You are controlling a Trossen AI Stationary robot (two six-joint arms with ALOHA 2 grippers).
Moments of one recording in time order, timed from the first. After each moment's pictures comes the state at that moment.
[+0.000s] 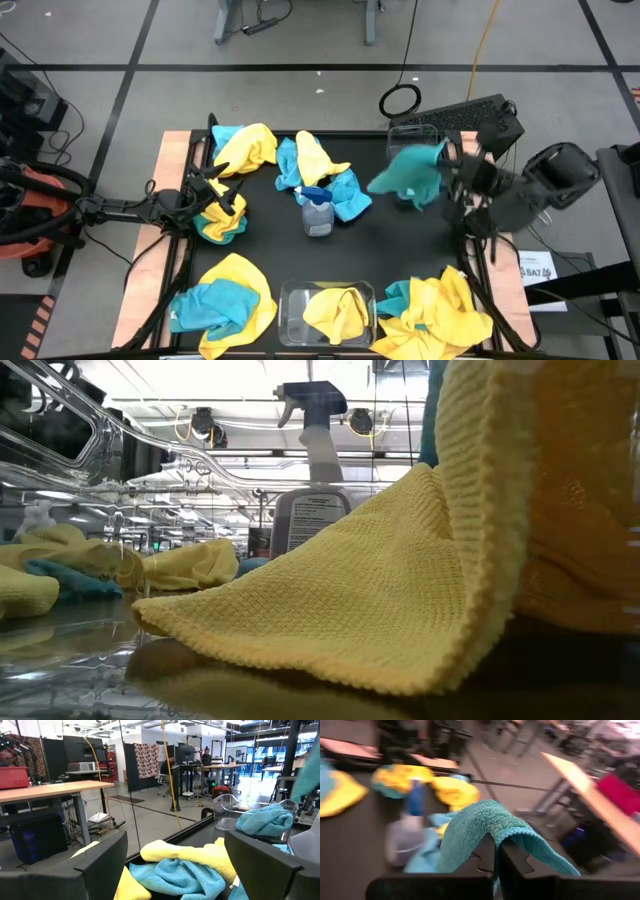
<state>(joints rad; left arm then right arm) -0.08 0.04 0.01 0.16 -0.79 0.11 0.59 1.28 1.97 -1.57 1.07 0.40</state>
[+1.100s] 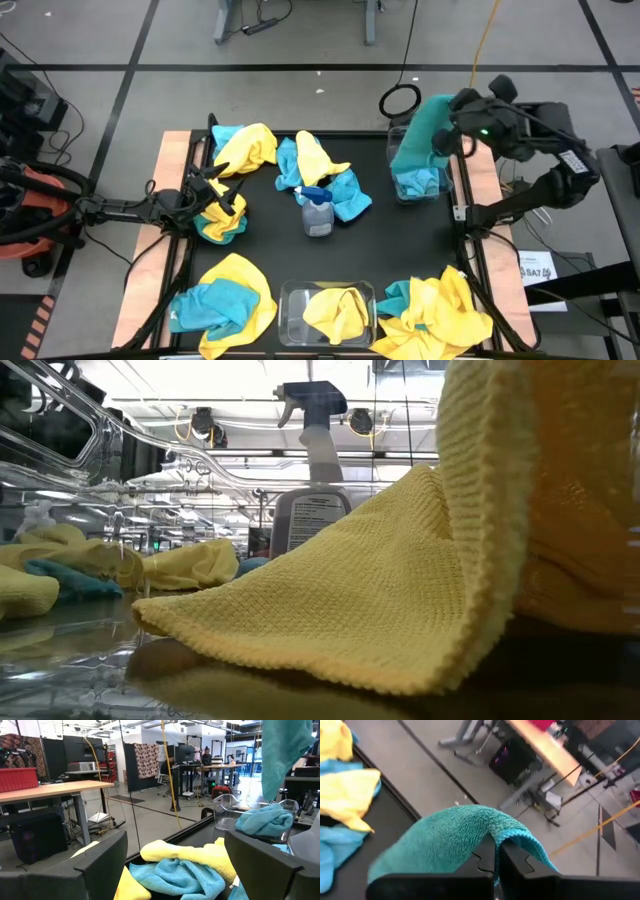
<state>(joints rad) -0.08 0.04 0.01 0.16 -0.79 0.11 -0.17 1.27 1.97 -1.57 0.88 0.16</state>
